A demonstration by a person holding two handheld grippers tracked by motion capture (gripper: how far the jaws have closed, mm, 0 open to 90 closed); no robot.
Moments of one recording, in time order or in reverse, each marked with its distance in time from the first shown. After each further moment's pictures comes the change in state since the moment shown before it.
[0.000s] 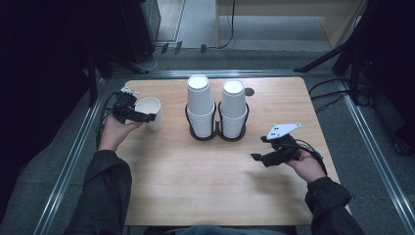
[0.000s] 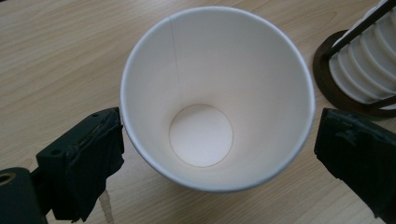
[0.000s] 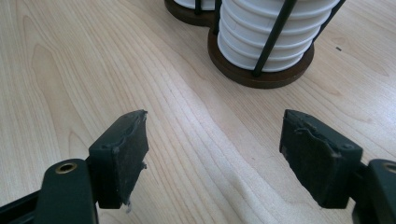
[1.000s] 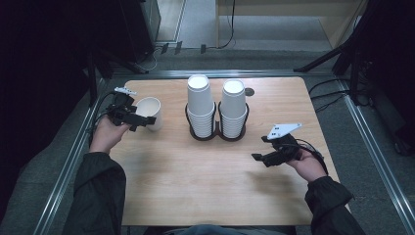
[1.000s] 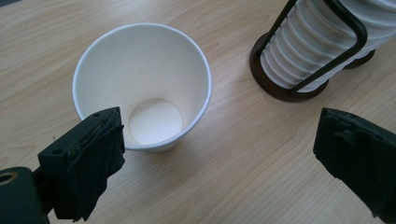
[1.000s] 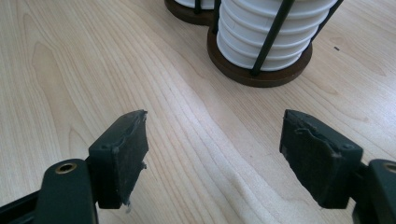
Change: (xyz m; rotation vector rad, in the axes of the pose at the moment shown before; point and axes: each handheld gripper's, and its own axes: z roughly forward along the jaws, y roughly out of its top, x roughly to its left) left arm -0.026 0.001 -0.041 -0.003 -0.119 0.047; right arm -0.001 0.000 -0.003 0.005 0.000 -0.006
